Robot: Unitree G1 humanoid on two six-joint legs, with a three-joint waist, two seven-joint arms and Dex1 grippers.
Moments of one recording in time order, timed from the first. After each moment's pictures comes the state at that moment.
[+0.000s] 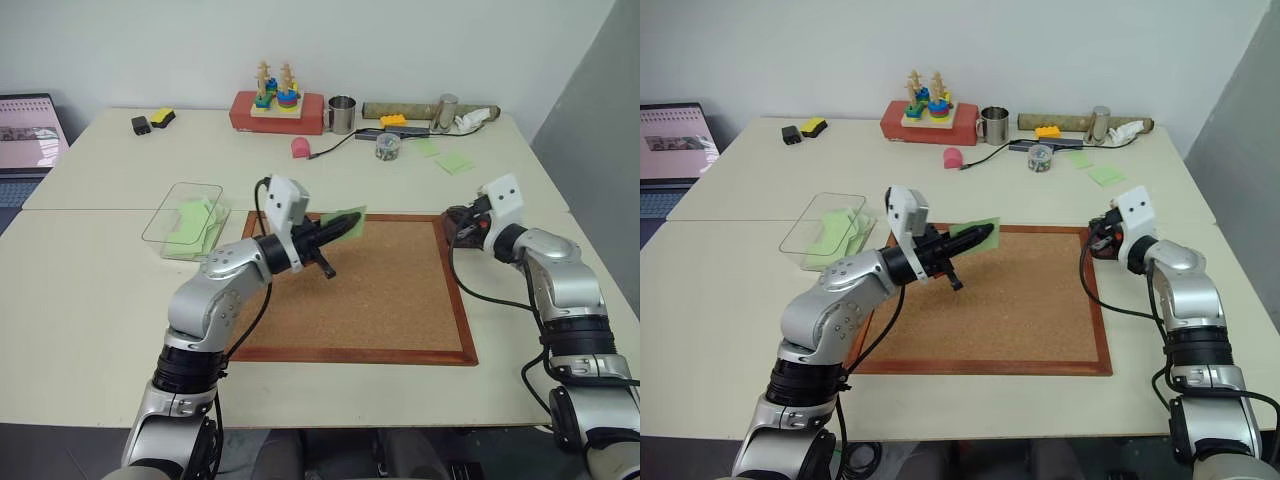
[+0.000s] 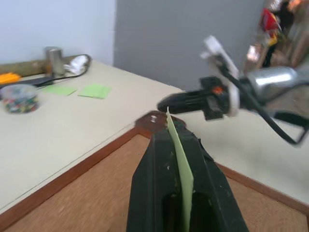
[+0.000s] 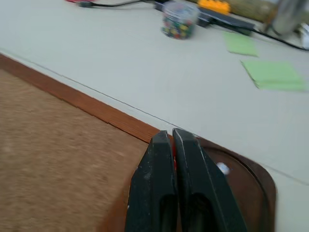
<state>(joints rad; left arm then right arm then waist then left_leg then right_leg) -0.51 0.36 -0.14 -0.20 -0.46 0.50 -0.73 -0.66 -0.52 -0.10 0.38 0.14 0.43 0.56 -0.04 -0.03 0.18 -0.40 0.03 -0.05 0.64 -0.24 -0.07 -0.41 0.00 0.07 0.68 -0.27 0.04</state>
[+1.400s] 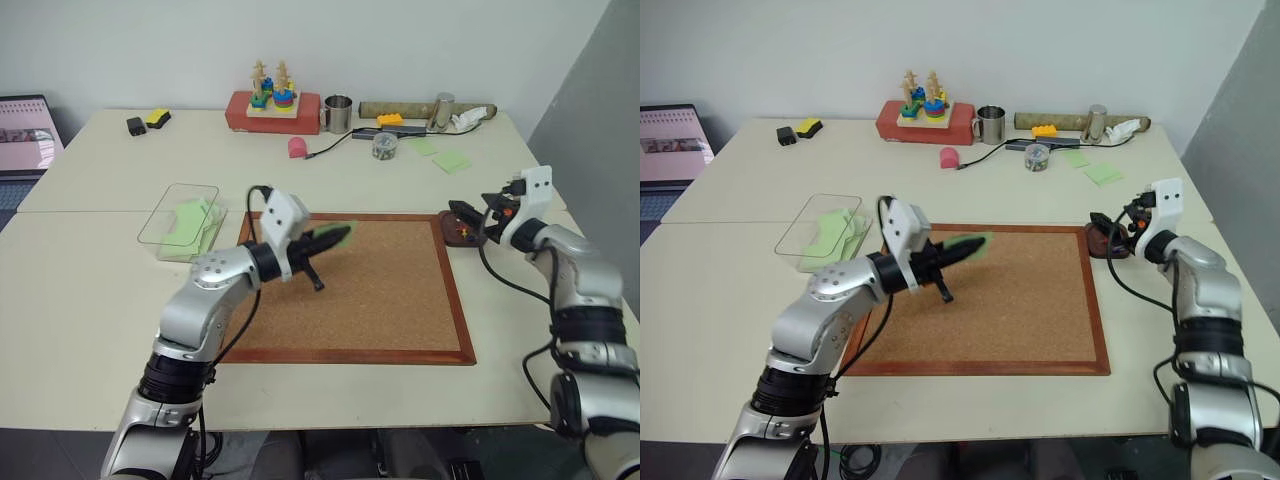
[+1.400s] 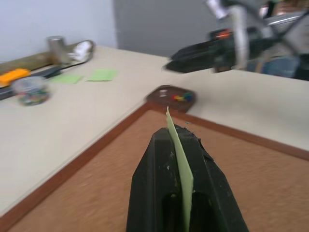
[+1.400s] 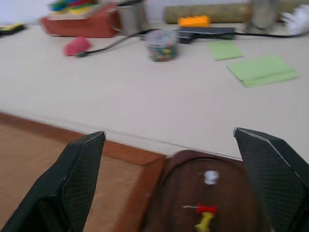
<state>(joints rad) -0.47 0.43 -0.02 -0.16 -0.37 0.46 -0.66 -0.57 -0.54 -0.21 0.21 0.39 0.53 0.70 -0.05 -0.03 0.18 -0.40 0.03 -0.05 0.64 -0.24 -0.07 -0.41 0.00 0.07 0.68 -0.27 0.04</state>
